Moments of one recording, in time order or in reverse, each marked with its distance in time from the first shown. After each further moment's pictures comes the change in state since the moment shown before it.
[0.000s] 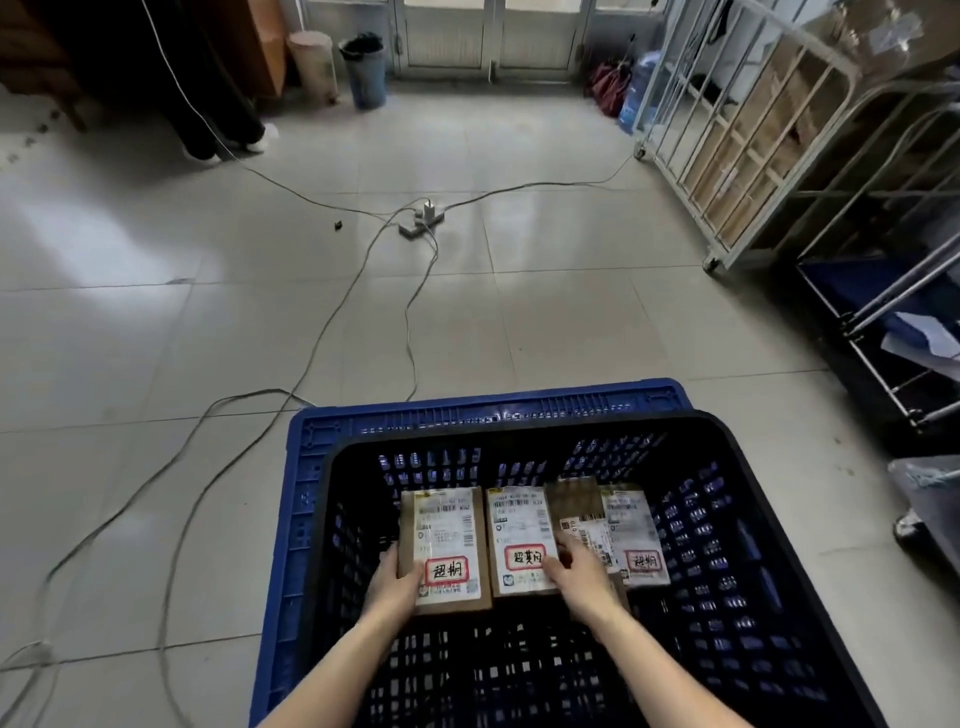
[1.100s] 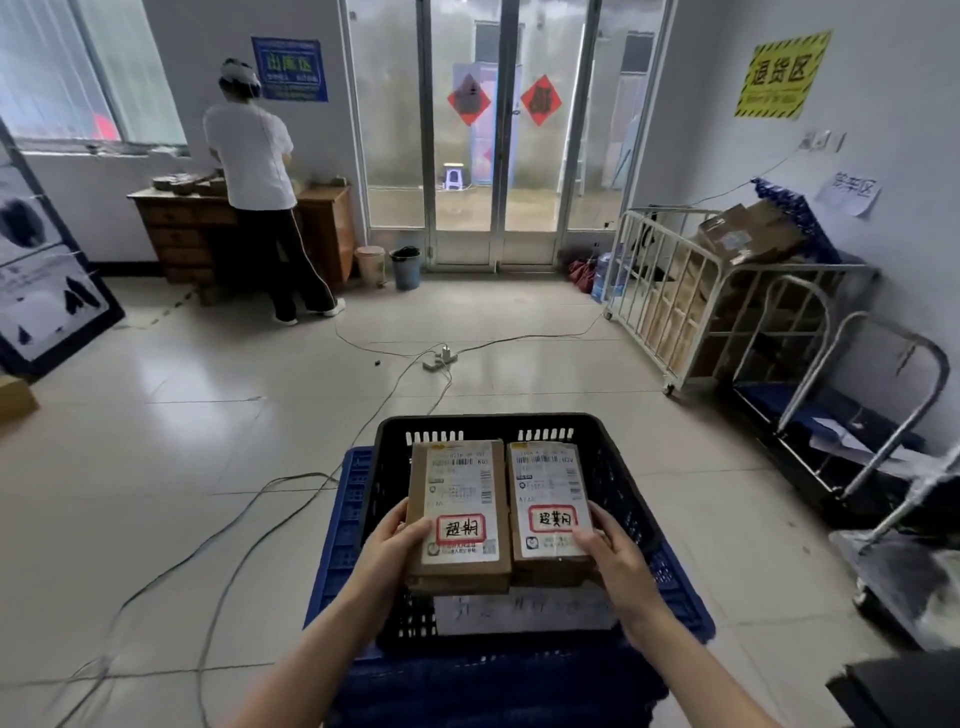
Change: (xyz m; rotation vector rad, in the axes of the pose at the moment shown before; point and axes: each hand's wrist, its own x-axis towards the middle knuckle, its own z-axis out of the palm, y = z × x) left_hand -0.362 -0.055 -0.012 -0.442 -0.206 0.487; right_hand -0.351 0.093 -0.079 0.590 0.037 -0.543
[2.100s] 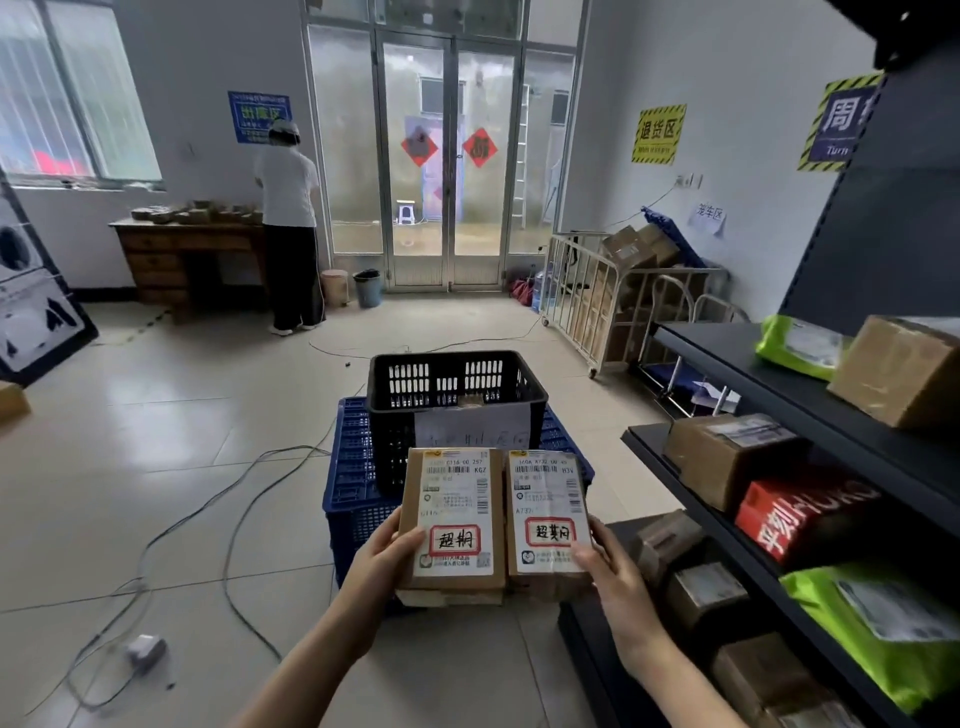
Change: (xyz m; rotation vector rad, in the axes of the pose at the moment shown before) left_hand -0.448 -0.124 0.007 0.065 -0.127 0.136; right_hand -0.494 0.059 -0.033 0.062 0.118 -0.120
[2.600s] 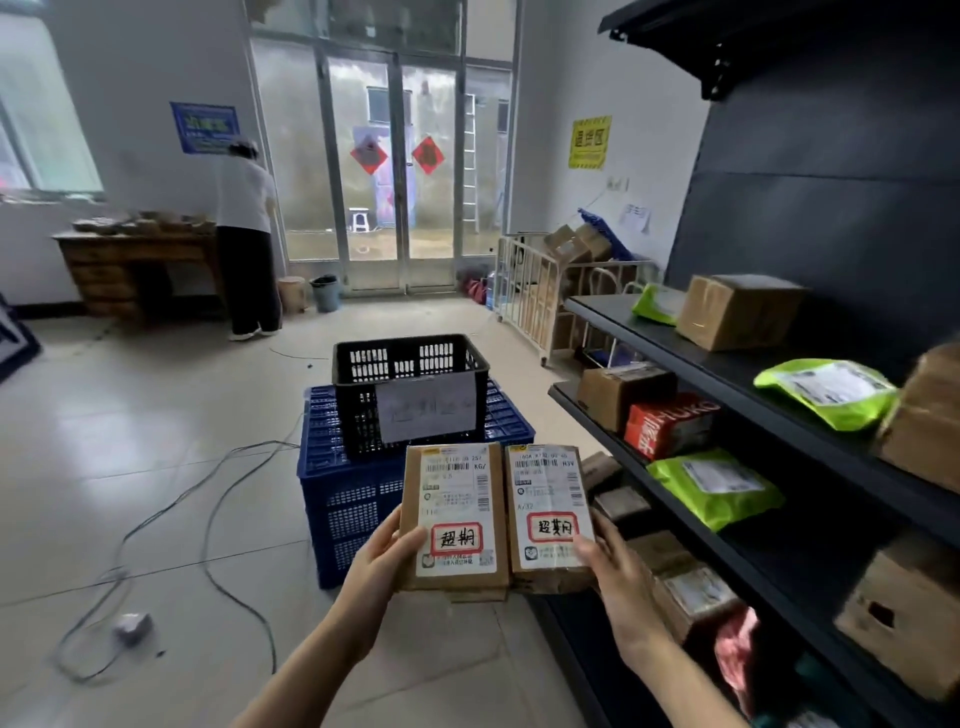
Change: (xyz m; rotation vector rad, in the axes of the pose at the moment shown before) left_hand -0.192 -0.026 0.059 0.058 -0.150 0.034; right_hand -0.208 -0.007 -0.066 -0.008 0.096 -0.061
